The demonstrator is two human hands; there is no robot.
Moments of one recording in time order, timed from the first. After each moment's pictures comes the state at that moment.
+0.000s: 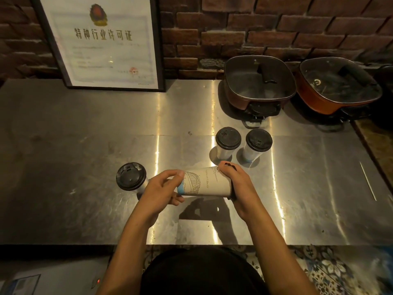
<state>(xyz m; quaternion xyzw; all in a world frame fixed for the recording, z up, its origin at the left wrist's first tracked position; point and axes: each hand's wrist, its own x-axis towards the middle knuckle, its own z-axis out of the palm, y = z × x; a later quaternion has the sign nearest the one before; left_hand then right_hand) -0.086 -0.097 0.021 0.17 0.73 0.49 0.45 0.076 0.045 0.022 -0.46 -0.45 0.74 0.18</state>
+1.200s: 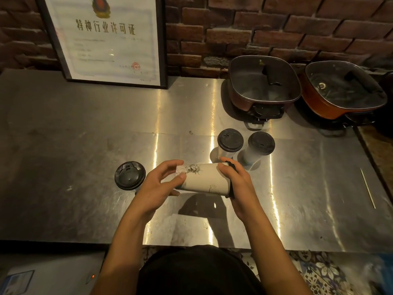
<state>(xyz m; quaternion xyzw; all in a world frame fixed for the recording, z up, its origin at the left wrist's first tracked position) -0.099 -0.091 0.025 0.19 0.69 0.54 0.44 0.065 0.051 0.020 -0.44 -0.47 0.74 0.20</state>
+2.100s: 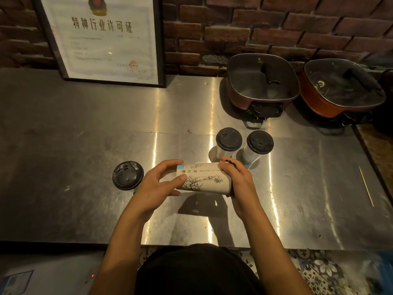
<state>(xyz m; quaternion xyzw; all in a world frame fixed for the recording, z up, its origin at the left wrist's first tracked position) -0.098 -0.090 0.027 0.20 0.69 0.53 0.45 0.065 0.052 0.032 -0.46 -0.44 0.74 0.23</state>
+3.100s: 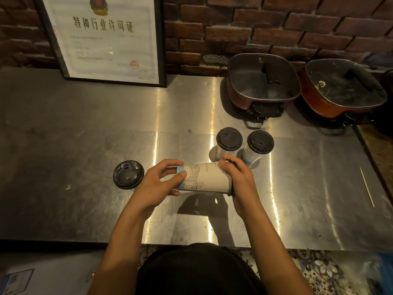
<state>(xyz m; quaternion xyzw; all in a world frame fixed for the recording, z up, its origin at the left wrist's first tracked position) -0.099 -0.085 0.034 0.19 0.71 0.50 0.45 0.064 0.054 0.031 -0.46 -0.45 0.73 0.24</state>
